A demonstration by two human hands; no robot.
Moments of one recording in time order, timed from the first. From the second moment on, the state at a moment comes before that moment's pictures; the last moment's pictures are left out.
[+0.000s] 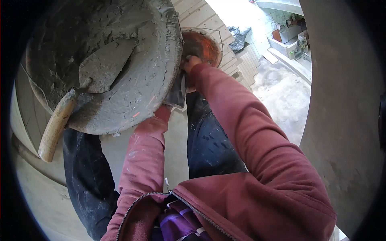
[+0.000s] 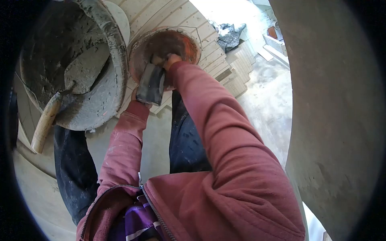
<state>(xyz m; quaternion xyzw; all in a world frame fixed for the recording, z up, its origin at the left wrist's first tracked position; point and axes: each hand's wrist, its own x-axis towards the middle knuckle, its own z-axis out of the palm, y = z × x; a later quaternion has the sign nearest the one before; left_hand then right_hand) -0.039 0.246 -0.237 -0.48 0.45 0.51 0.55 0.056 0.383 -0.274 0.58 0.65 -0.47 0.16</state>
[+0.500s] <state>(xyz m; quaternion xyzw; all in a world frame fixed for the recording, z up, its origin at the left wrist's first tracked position) -0.017 0.278 -0.242 -0.45 0.47 0.52 0.56 0.040 0.376 -0.183 0.53 0.58 -0.62 0.02</state>
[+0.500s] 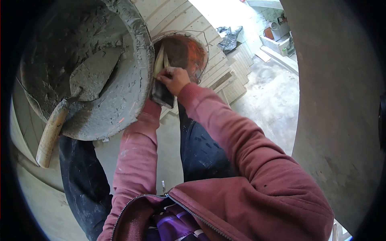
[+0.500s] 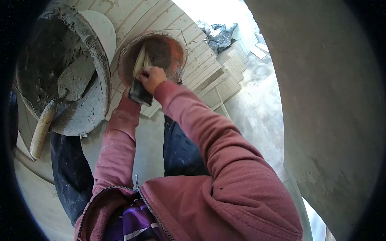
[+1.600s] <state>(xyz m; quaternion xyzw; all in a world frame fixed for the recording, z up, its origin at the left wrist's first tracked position) -0.037 0.241 -0.204 -0.35 0.46 0.51 0.64 0.076 0.355 -0.151 0.49 0.50 -0.71 -0.01</state>
